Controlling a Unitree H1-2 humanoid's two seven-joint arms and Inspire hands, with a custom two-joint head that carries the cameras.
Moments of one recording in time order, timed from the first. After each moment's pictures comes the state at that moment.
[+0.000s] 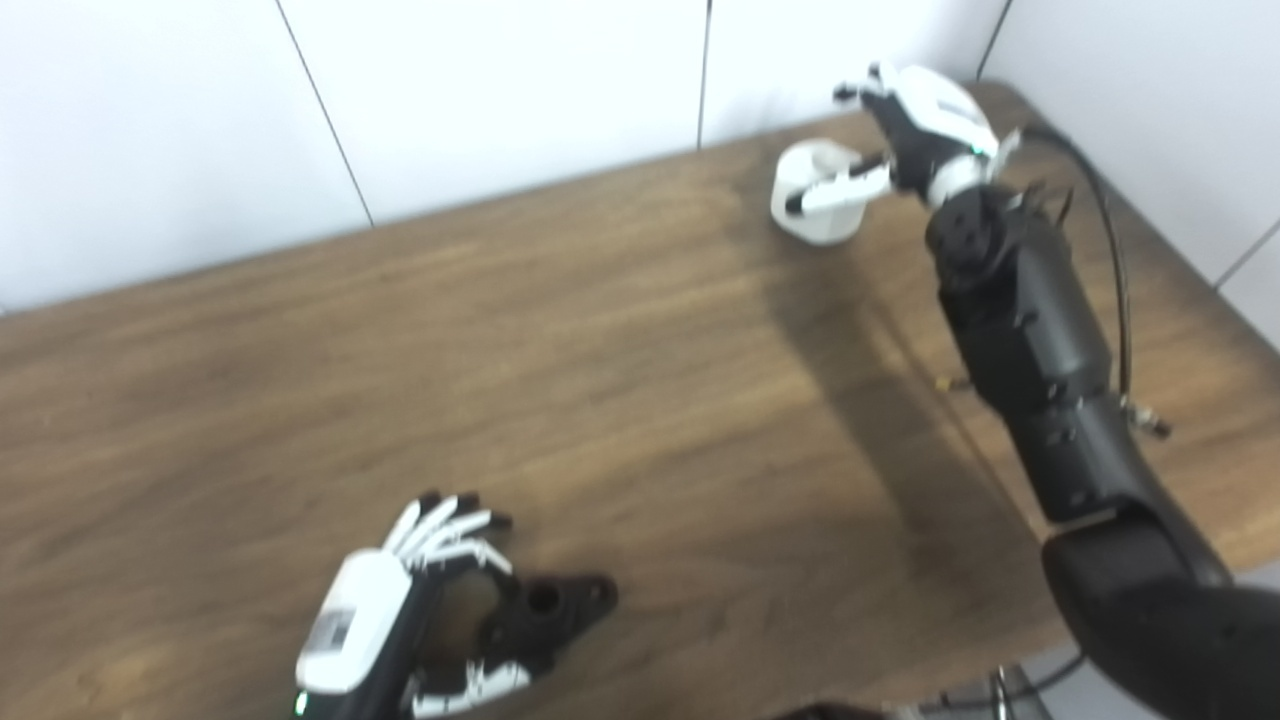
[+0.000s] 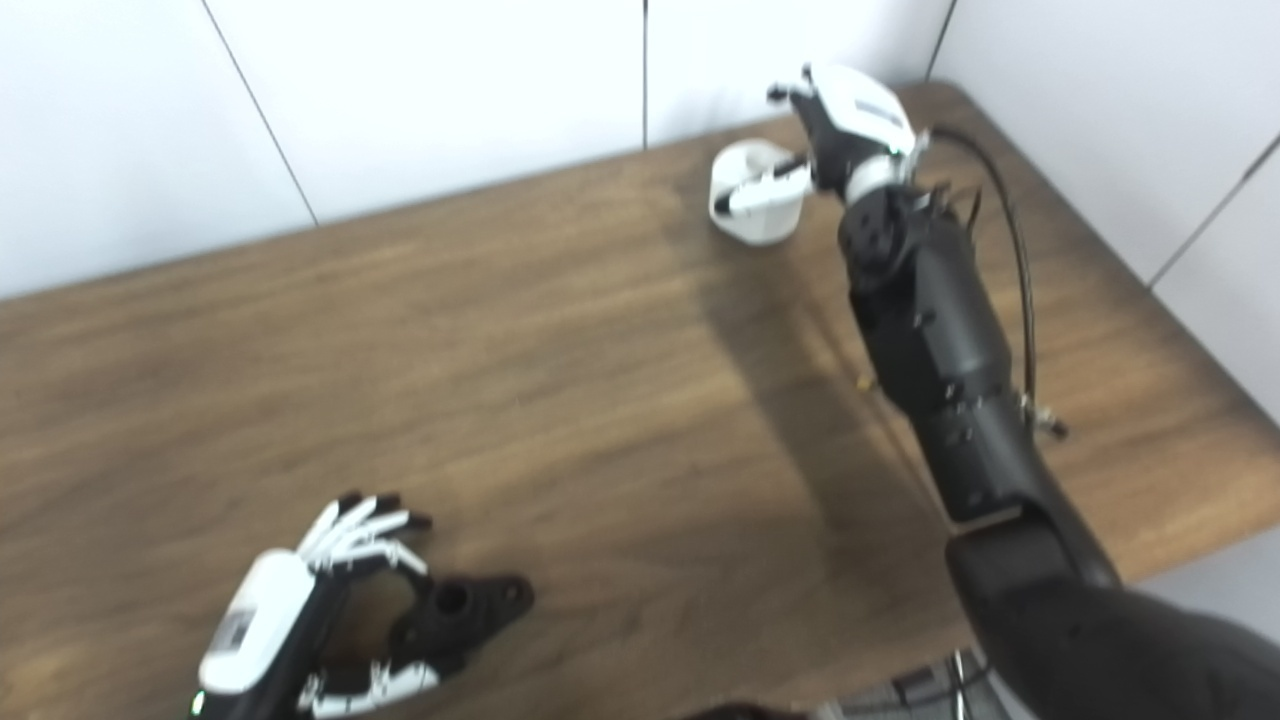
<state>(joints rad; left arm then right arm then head) 0.17 0.30 -0.32 -0.28 0.71 -0.21 -0.12 -0.47 -0.43 -0.08 0.04 -0.93 0.47 0.37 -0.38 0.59</state>
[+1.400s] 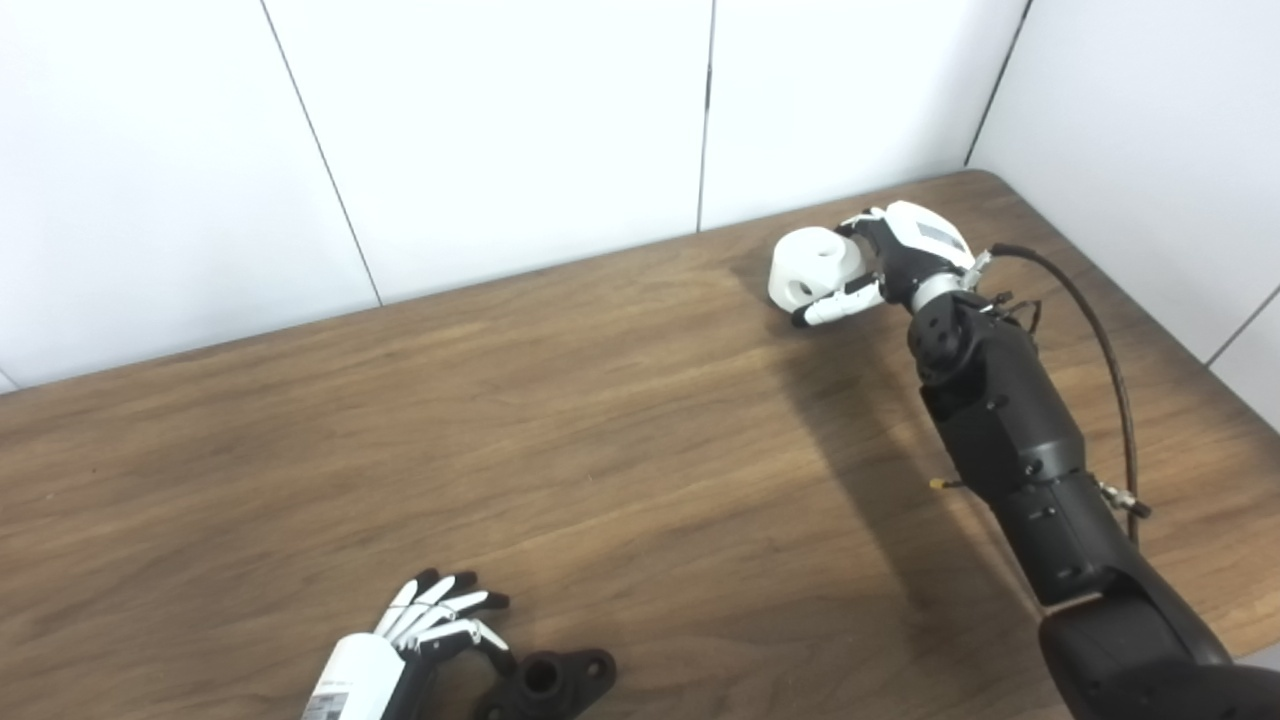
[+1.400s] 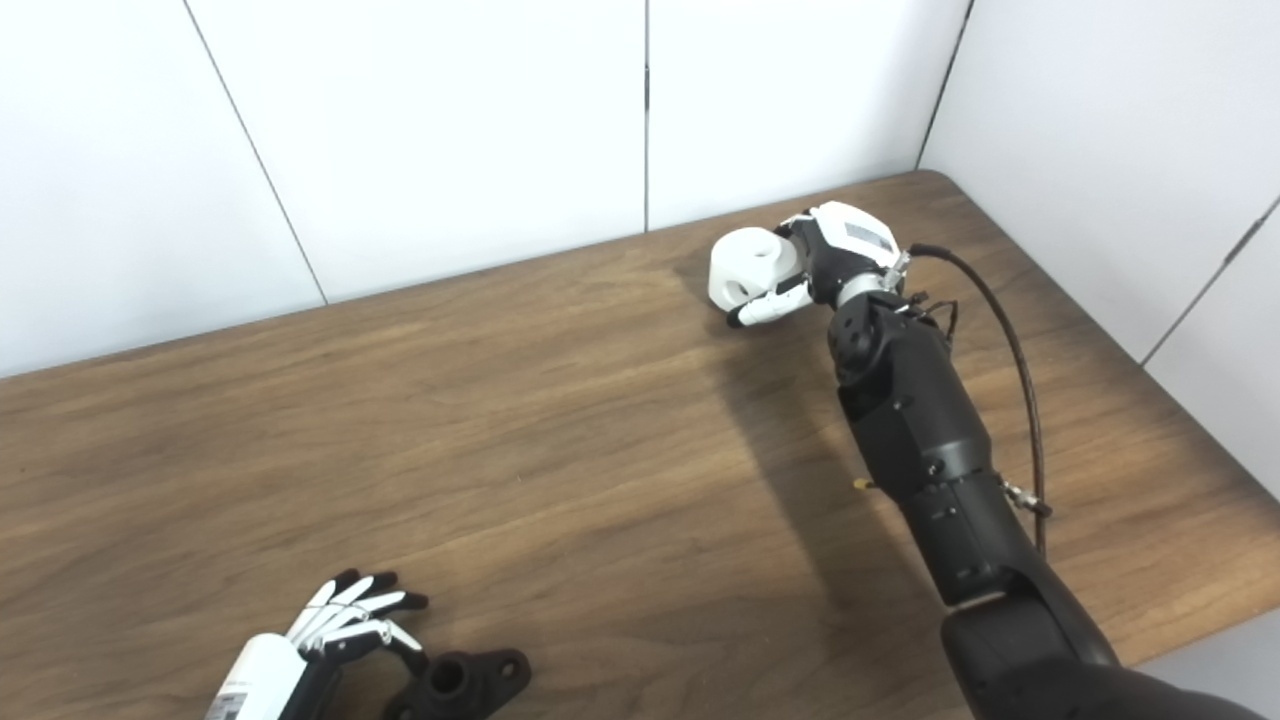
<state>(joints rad) 0.17 0.30 -0.32 -0.23 0.71 -0.25 -0.06 -0.47 -0.42 -0.07 0.17 -0.92 0.47 0.30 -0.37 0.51</state>
